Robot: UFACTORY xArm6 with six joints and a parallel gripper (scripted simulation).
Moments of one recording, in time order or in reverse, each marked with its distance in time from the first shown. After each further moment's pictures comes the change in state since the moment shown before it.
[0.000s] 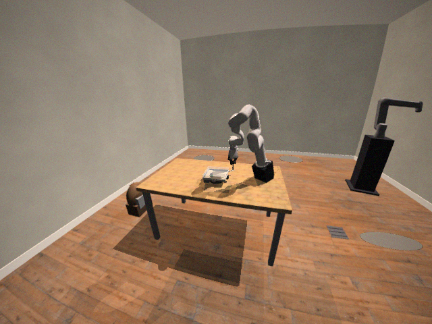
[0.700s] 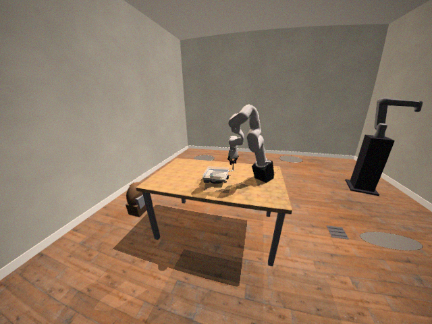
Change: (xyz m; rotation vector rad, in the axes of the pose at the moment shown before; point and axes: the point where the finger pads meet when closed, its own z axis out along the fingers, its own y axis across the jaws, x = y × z) arm 0.000 0.000 -0.001 0.001 0.001 0.001
